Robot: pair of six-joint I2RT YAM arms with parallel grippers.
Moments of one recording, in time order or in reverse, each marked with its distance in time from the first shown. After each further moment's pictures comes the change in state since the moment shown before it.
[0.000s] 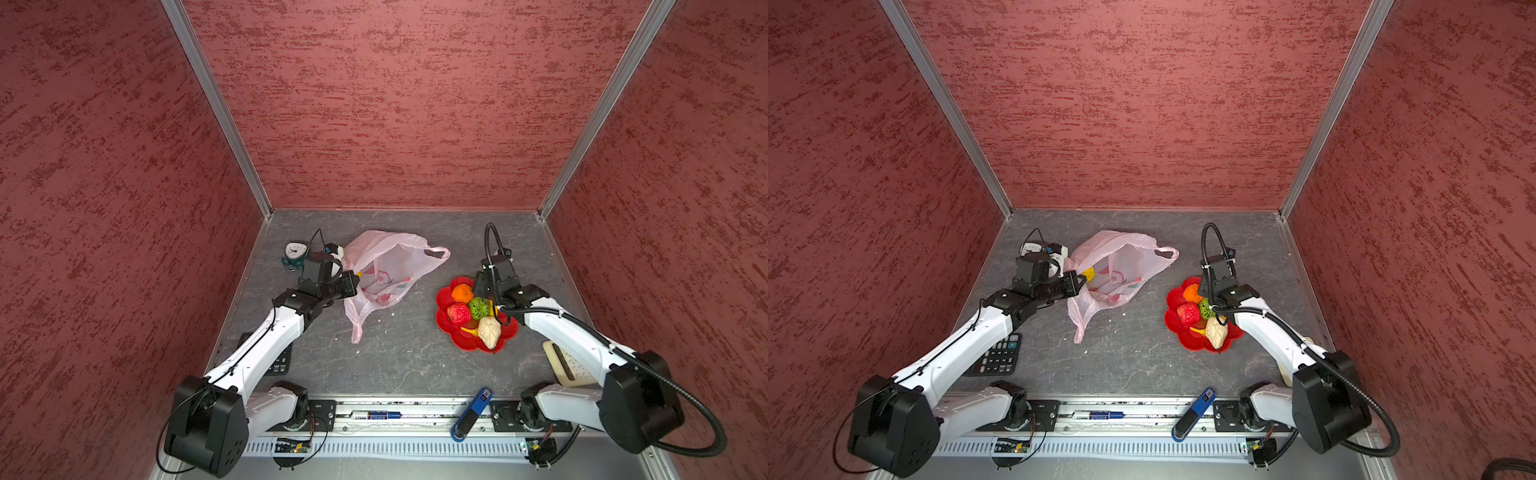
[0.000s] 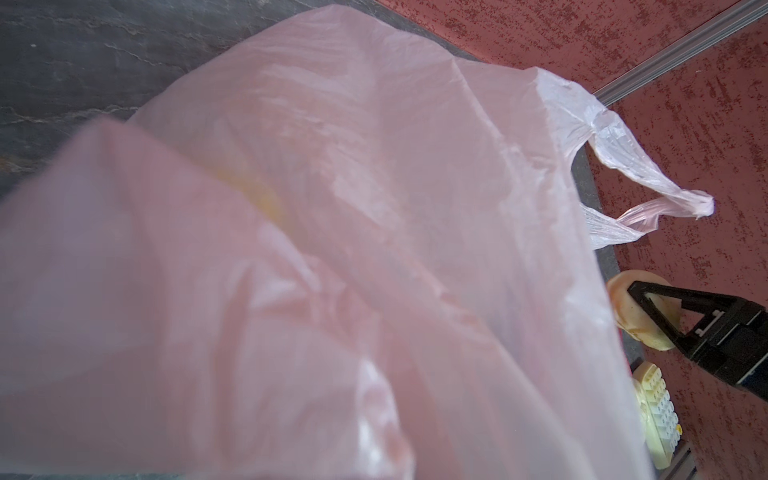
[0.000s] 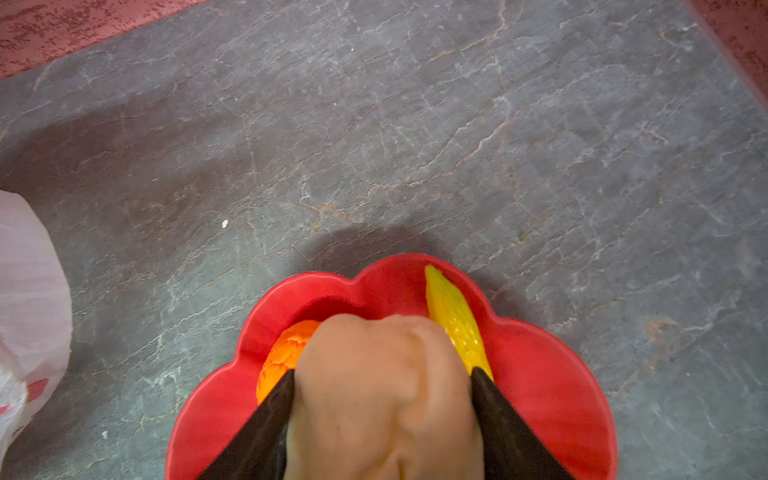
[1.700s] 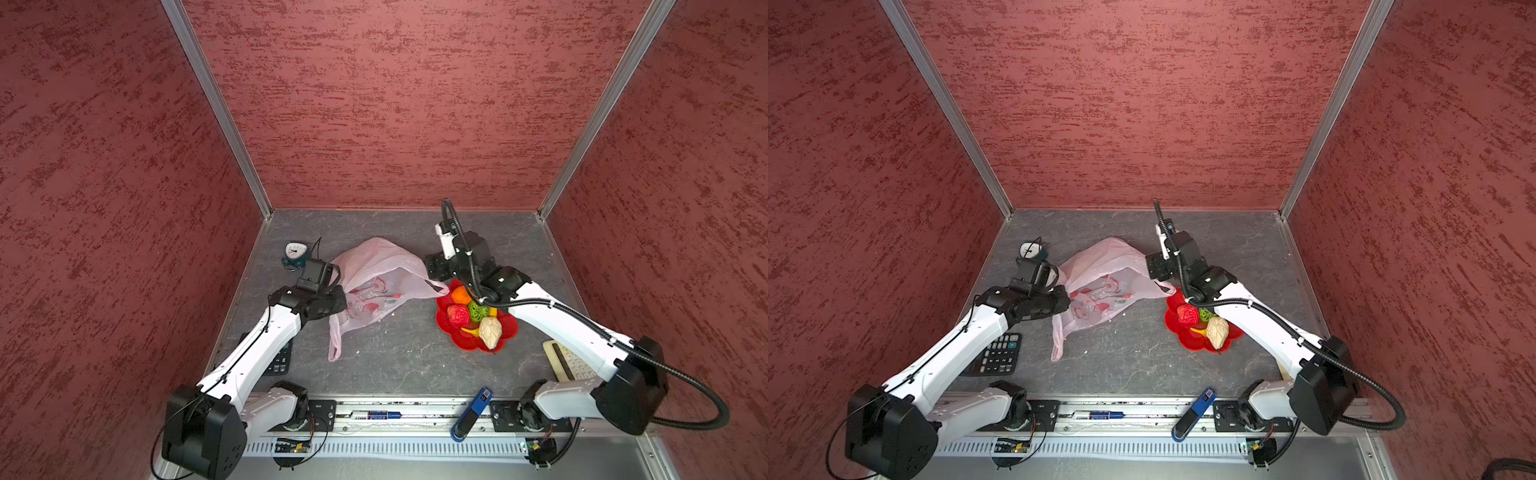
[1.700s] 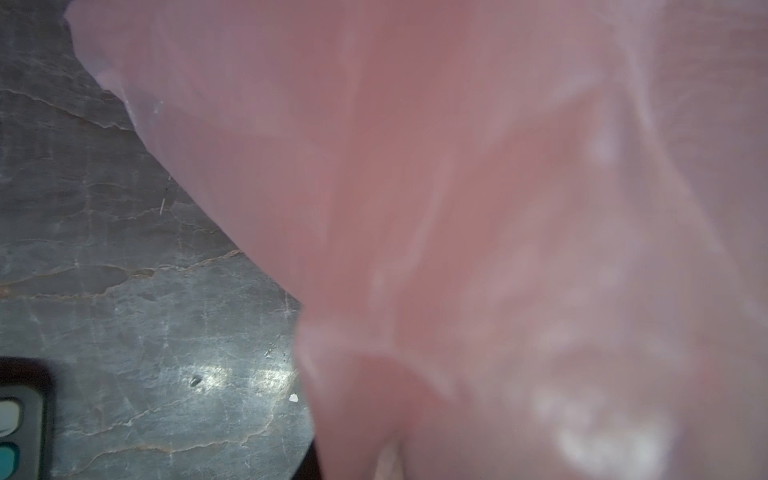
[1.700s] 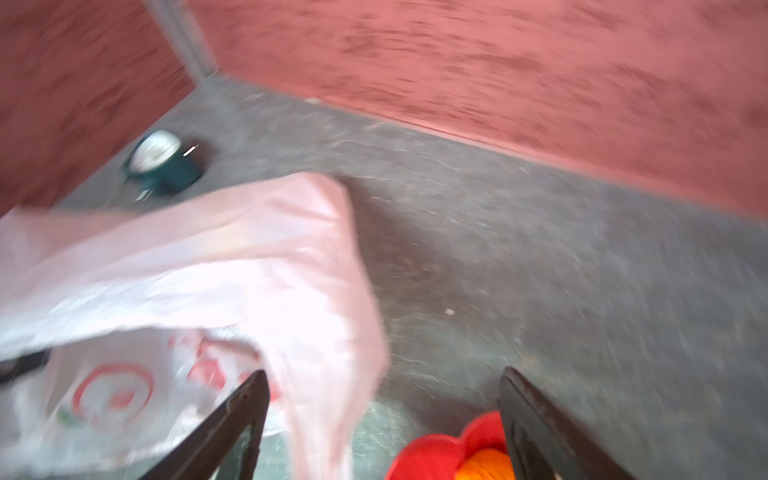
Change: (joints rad) left arm 0.000 -0.026 0.086 -0.473 -0.198 -0.071; right arm 0.335 0.113 0.358 0.085 -0.148 -0.494
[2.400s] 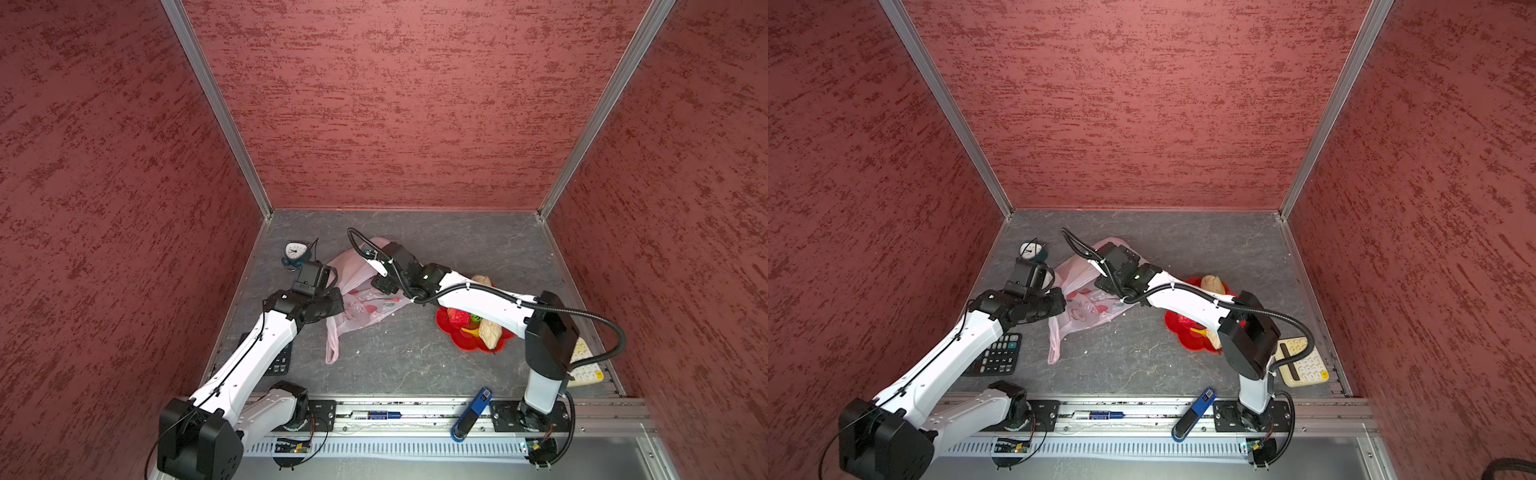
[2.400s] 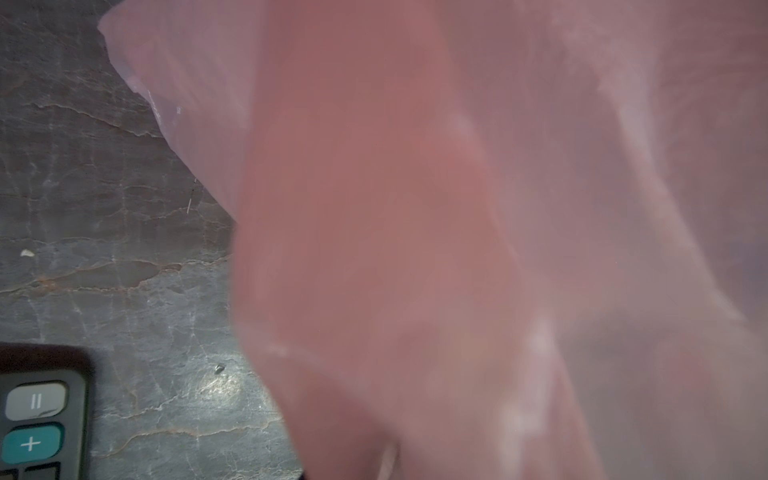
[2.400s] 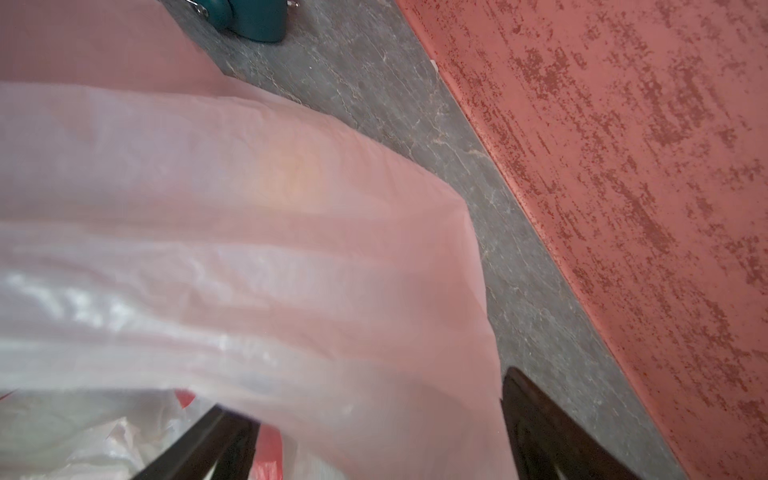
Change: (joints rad) left arm 0.004 -0.059 -0.024 -0.023 -0.008 0.036; right arm 0.206 0.492 0.369 -0.029 0.195 -0.432
